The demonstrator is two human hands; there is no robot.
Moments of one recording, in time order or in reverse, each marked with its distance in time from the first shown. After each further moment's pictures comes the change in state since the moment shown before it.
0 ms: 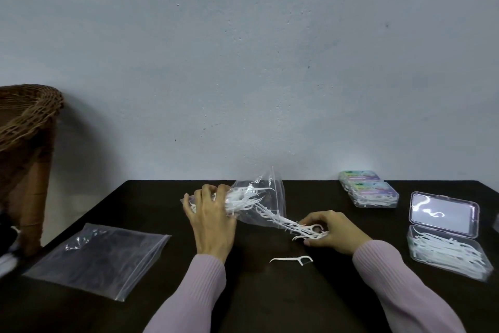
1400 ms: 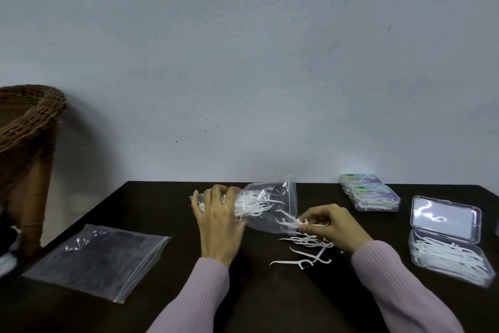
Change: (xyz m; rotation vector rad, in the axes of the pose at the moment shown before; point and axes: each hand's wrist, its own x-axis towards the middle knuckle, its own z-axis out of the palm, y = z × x) left_hand -0.002 0.007 0.000 0.009 0.120 0.150; right_hand -0.001 -0.012 -0.002 0.171 0.157 -0.119
